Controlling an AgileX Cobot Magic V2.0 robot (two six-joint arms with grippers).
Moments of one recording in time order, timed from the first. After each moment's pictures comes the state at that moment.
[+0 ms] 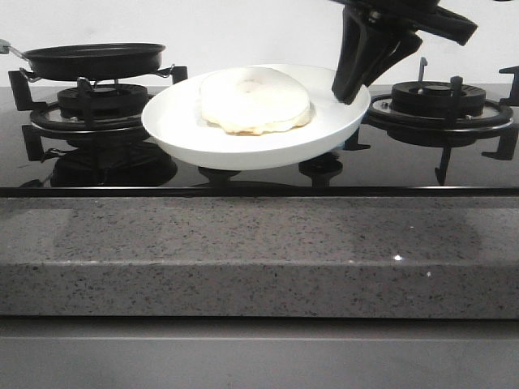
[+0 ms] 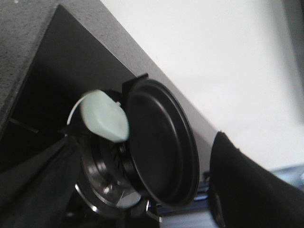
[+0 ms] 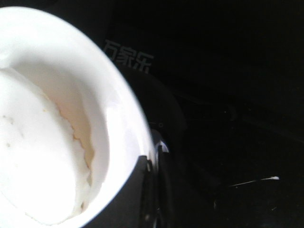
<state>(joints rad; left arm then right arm) 0.48 1.60 -1.19 -1.46 1.00 0.78 0.33 1.70 -1.49 0.30 0.97 0.00</state>
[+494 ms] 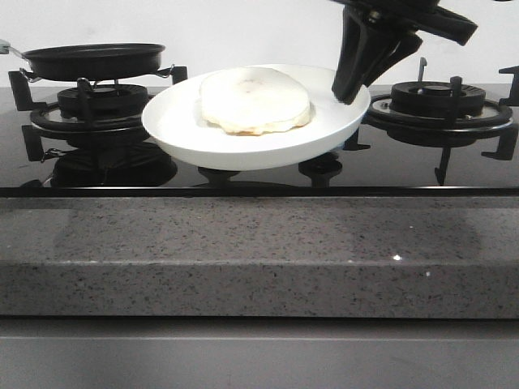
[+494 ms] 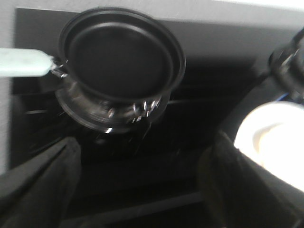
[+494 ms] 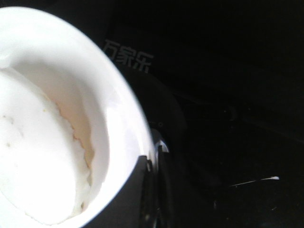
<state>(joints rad) 0.06 1.15 -1.19 -0.53 0.86 0.41 0.33 1.70 -1.49 0.30 0.97 0.00</state>
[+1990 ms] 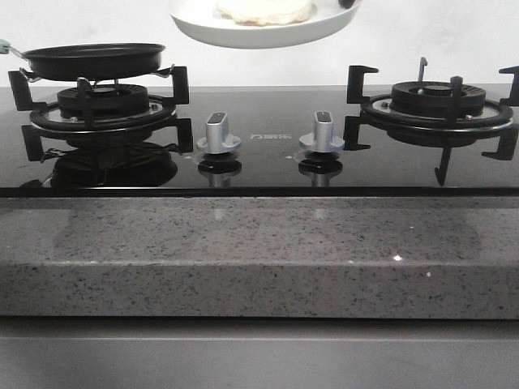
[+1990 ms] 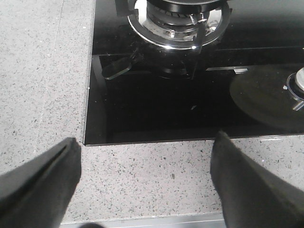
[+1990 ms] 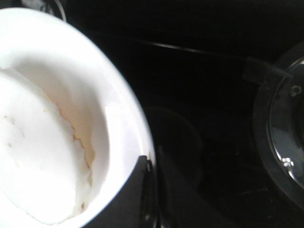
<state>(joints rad) -0.10 0.71 -0.89 -0.05 0.92 0.02 0.24 1.89 -2.00 0.30 1.12 0.11</state>
